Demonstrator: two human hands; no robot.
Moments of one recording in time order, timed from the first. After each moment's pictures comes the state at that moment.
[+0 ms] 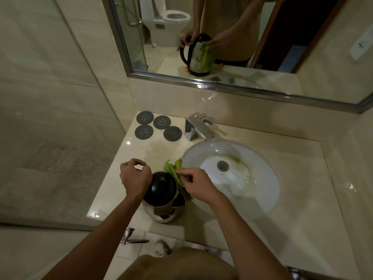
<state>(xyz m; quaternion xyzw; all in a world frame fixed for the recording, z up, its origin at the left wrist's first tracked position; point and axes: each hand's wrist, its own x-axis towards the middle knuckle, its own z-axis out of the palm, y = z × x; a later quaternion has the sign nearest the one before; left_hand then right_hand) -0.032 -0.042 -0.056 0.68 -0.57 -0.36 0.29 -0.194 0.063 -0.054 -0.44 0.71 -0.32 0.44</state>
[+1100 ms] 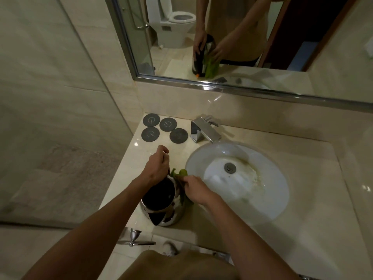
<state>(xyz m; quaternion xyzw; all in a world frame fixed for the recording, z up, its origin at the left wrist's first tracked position) -0.064 -0.070 -0.043 0.50 -0.75 -0.41 0.12 -0.179 0.041 -0.069 -0.51 0.72 -0.17 0.44</state>
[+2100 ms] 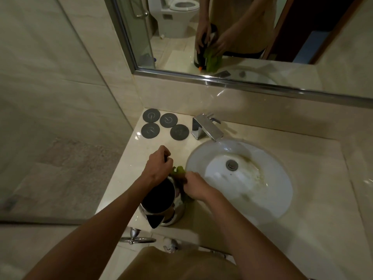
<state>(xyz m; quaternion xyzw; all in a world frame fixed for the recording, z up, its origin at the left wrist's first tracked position) -0.072 -0.071 -0.042 0.52 -0.76 -0.38 0.10 -0.184 0.024 -0.070 -0.49 0.73 -0.12 0.45</state>
